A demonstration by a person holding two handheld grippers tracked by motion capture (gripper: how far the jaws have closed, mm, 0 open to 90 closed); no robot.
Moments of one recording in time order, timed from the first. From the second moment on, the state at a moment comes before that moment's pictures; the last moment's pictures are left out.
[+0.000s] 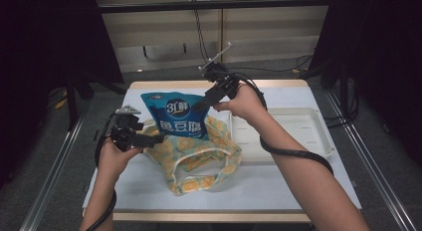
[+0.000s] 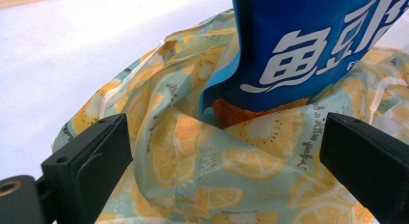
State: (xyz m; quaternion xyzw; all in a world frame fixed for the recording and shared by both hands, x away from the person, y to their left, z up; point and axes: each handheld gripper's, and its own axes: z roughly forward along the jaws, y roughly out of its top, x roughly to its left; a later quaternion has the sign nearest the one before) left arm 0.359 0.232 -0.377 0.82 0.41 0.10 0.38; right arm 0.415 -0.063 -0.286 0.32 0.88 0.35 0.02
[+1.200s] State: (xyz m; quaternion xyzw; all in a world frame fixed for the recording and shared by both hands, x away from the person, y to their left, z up) left arm 0.361 0.233 -0.379 0.82 0.41 0.09 0.38; right arm 0.427 -0.037 -0.281 0.30 0.89 0.34 0.01
